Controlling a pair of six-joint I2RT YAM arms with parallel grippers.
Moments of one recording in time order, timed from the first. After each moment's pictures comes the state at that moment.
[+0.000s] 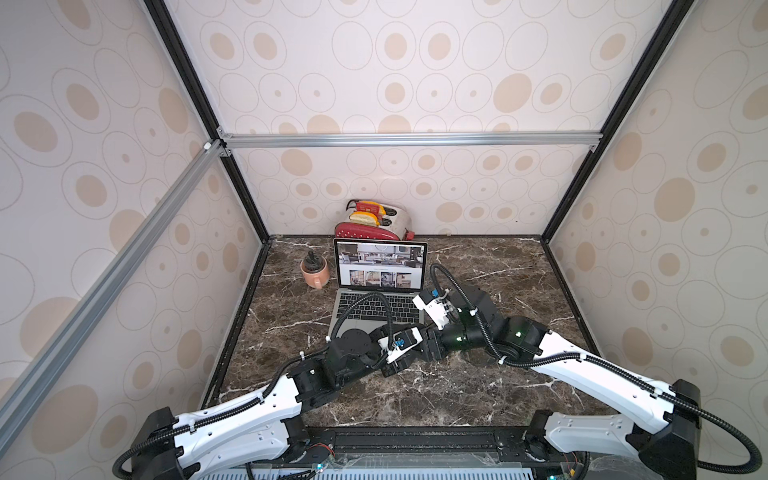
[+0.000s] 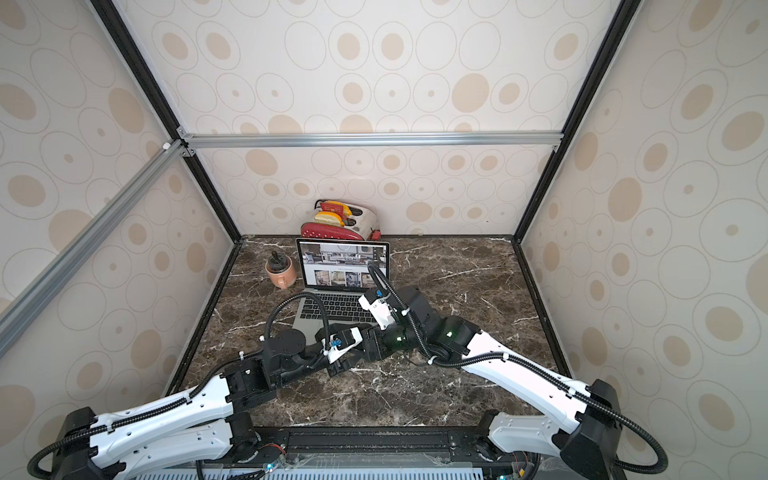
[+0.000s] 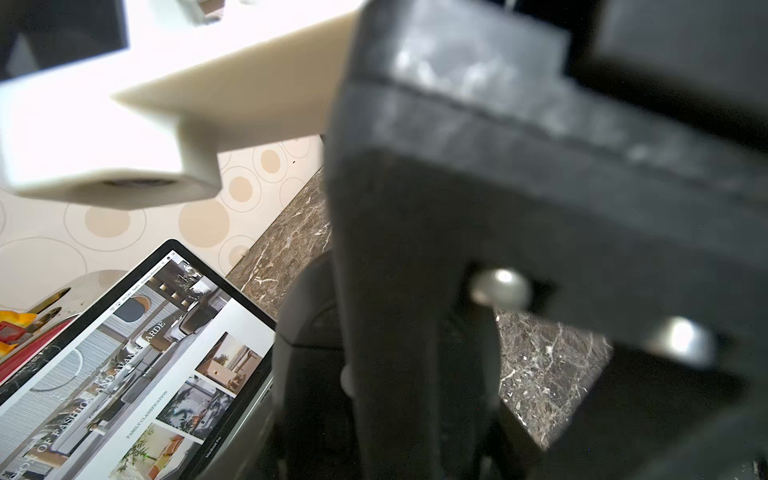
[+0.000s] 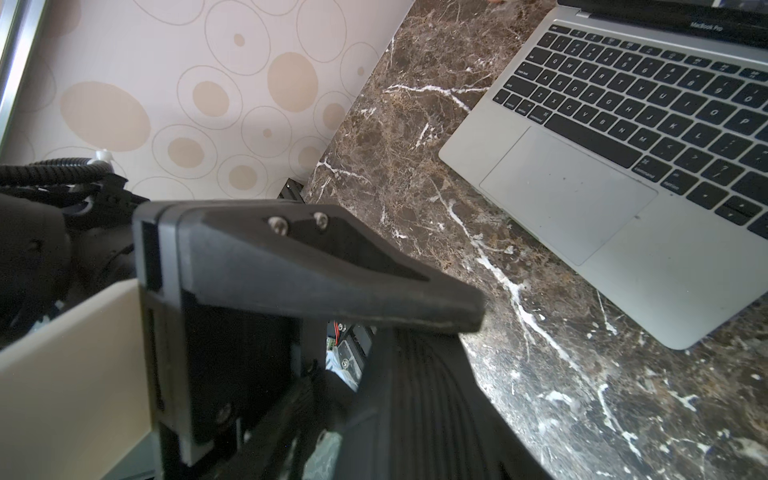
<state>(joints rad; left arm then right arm) -1.01 0.92 0.60 0.06 -0.03 0.35 0.99 1.18 1.04 -0.49 -0.44 0.51</state>
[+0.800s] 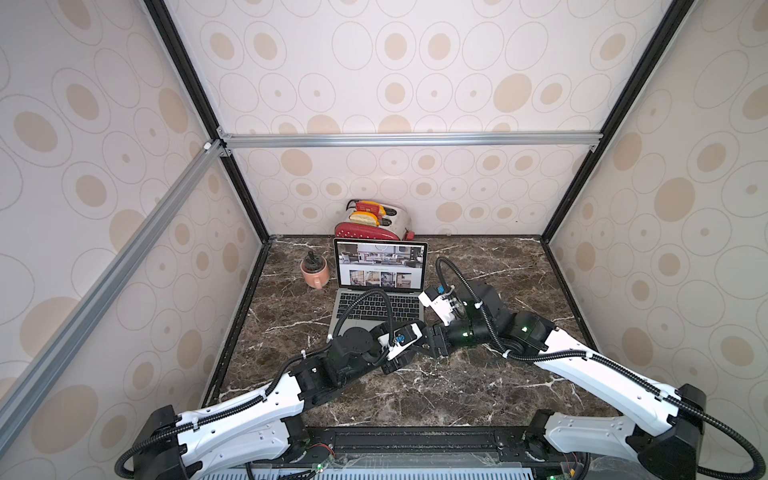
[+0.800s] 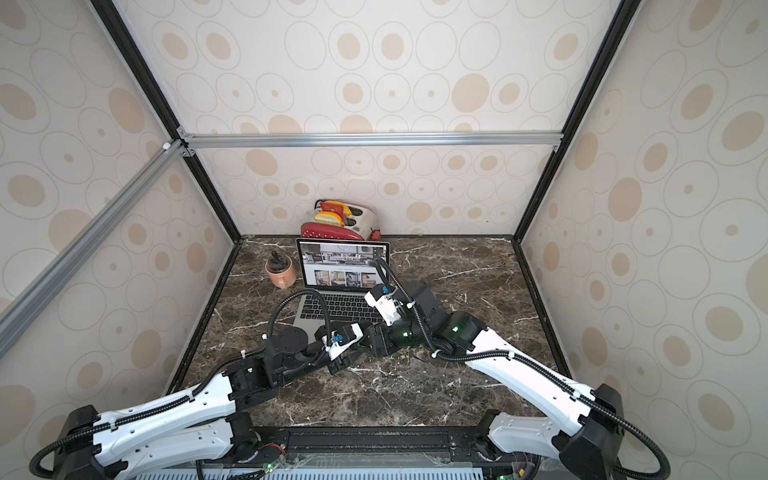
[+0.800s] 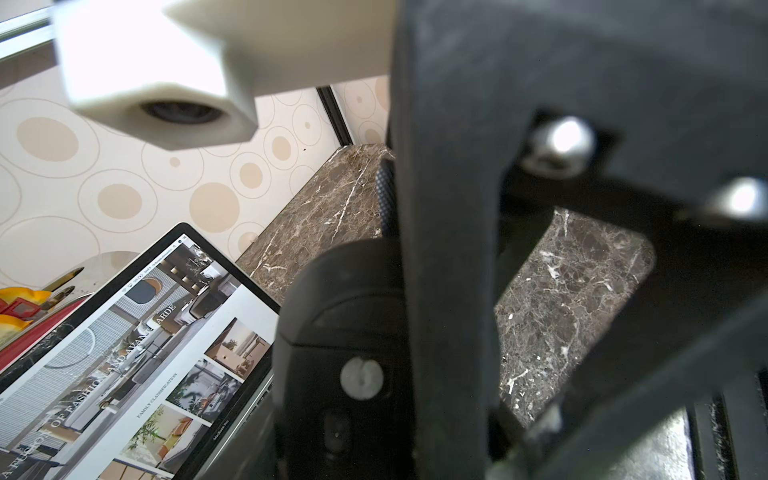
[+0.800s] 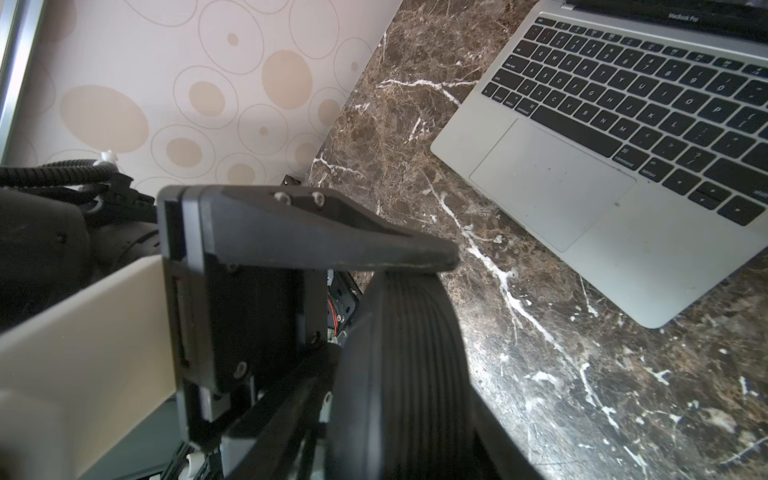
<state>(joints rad) -1.01 0.94 0.61 0.06 -0.04 0.34 0.93 1.18 1.07 -0.56 -0.48 0.49</state>
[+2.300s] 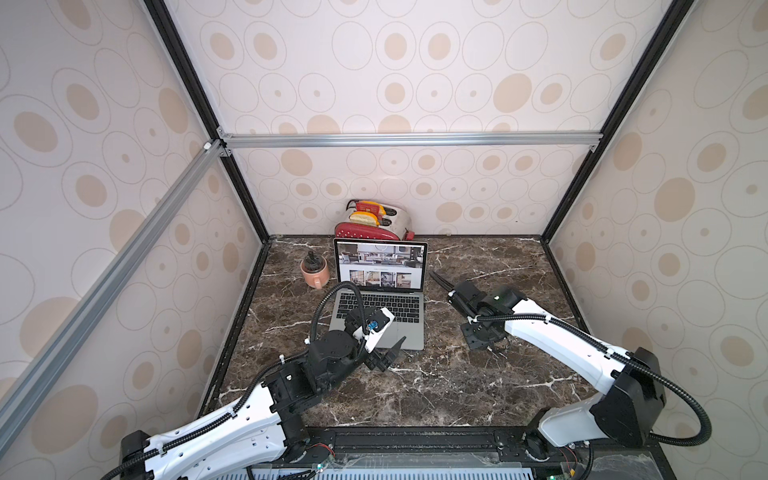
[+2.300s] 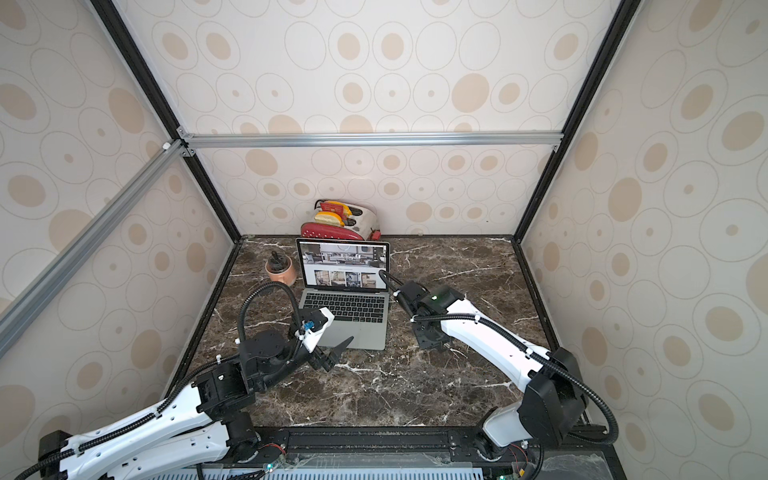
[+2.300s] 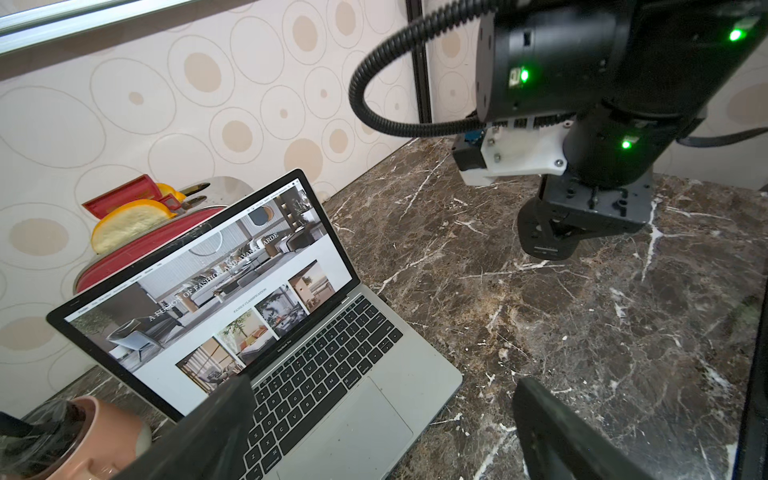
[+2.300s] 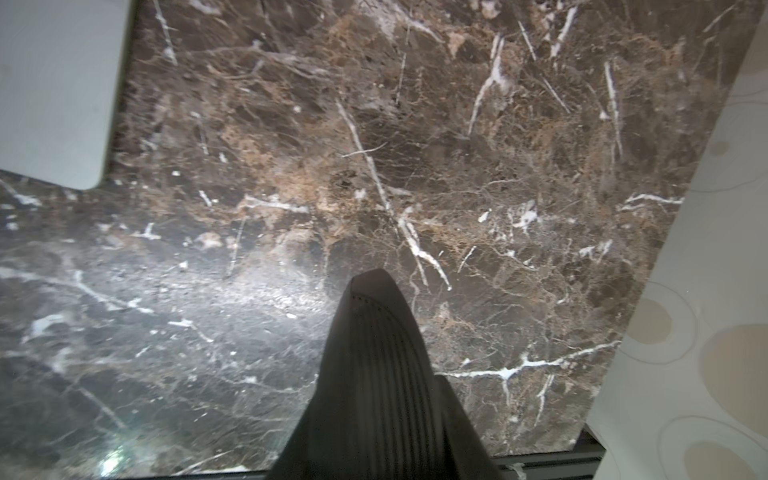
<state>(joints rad) -1.00 0.74 0.64 -0.15 -0.30 0.14 0.79 1.45 1.19 -1.24 0.36 0.38</state>
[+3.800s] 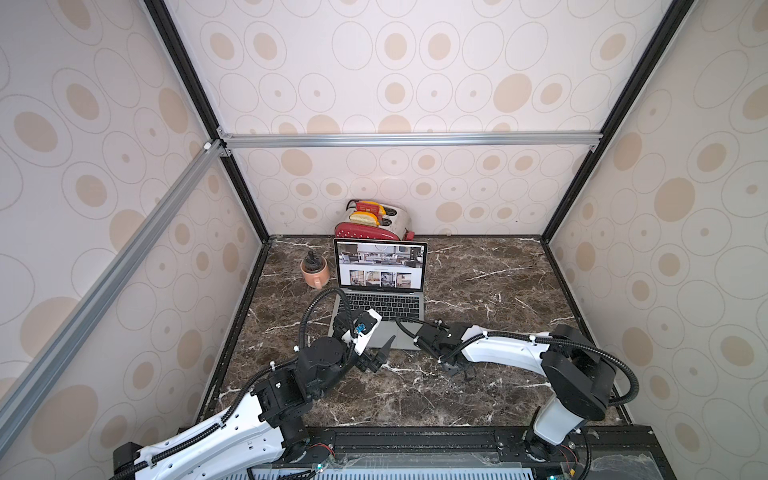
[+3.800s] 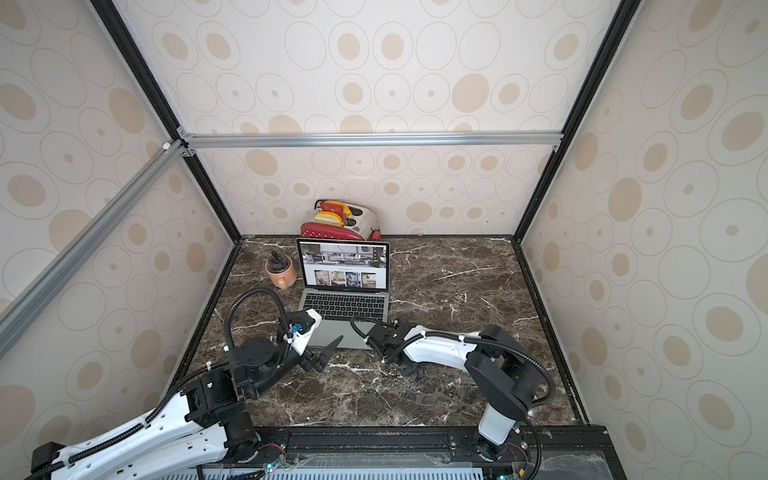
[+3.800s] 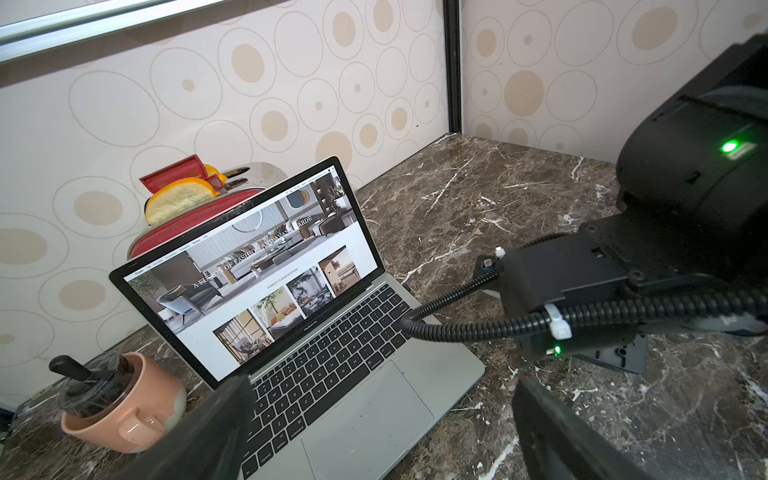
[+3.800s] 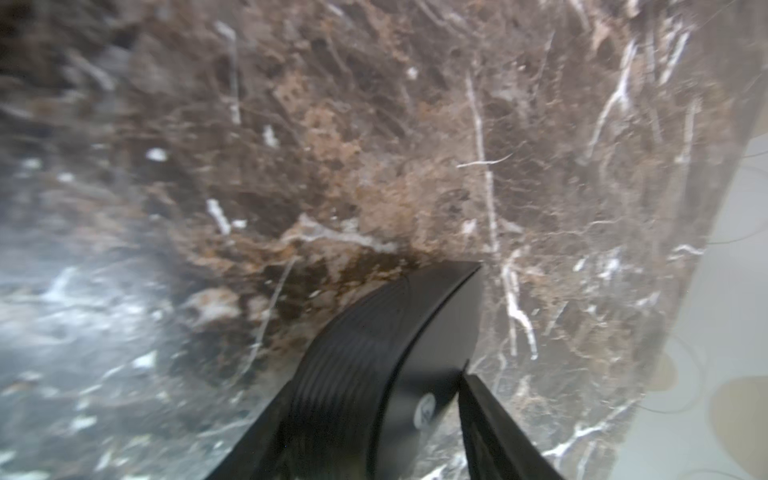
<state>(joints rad) -0.99 0.66 0.60 -0.19 -0.38 0.12 1.03 1.66 0.95 -0.87 0.46 0.49</state>
